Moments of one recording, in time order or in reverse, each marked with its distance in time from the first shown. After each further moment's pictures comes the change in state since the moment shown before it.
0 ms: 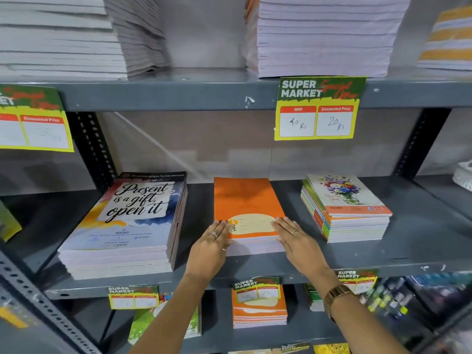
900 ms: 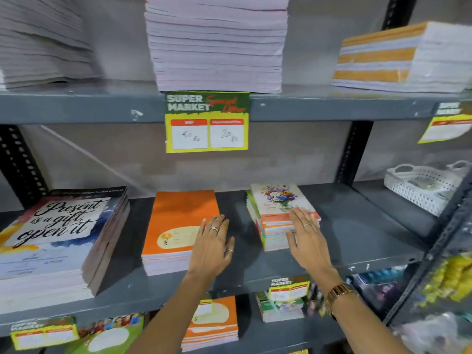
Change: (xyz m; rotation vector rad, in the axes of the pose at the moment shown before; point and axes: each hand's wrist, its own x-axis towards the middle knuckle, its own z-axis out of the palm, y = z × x) left_hand 0.052 0.140 0.025 -0.024 0.136 0.141; right_hand -0.043 0.122 -0.070 -0.021 0.241 0.268
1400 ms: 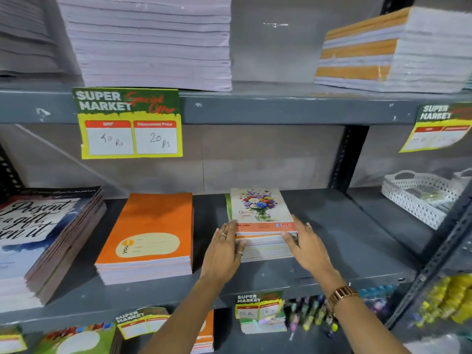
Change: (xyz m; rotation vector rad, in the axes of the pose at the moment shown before) left_hand 0.044 0.086 0.057 -0.333 -0.109 -0.227; right_hand 0.032 0.088 -0.006 0.231 -0.293 0.200
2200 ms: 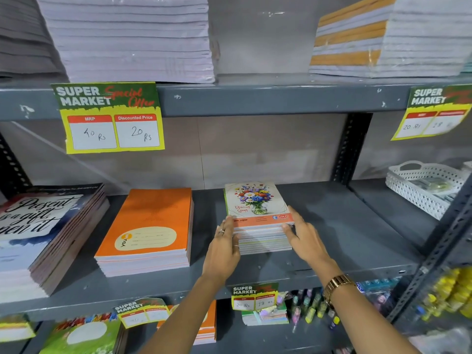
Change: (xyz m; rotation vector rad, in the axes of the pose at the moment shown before) left_hand -0.013 0.017 0.004 -0.131 0.029 -0.085; right_hand -0.001 0.001 -0.008 0.115 -0.002 -0.060
